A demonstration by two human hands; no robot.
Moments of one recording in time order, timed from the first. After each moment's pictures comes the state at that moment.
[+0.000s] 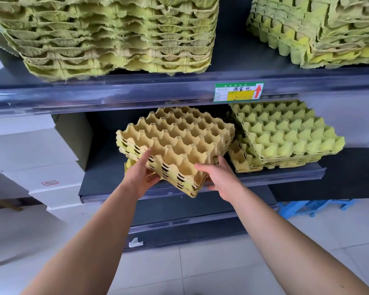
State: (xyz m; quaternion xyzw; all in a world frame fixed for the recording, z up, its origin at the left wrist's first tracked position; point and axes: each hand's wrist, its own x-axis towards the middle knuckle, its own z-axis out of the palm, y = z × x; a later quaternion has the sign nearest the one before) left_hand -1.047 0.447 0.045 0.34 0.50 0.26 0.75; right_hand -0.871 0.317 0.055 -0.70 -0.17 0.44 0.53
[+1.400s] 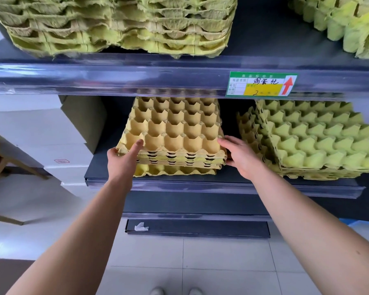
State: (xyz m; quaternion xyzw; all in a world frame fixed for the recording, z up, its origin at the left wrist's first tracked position) left_hand -1.063 0.465 0.027 0.39 0.65 0.38 0.53; right_hand -0.789 0.370 0.039 -0.68 -0.23 0.45 0.52
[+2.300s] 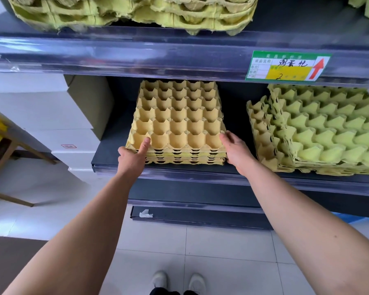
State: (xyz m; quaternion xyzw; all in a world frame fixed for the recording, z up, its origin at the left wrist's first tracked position) left_hand -1.073 0.459 0.003 0.50 0.70 0.23 0.45; right_hand -0.814 0.378 0.011 -0.76 -0.29 0.40 0.42
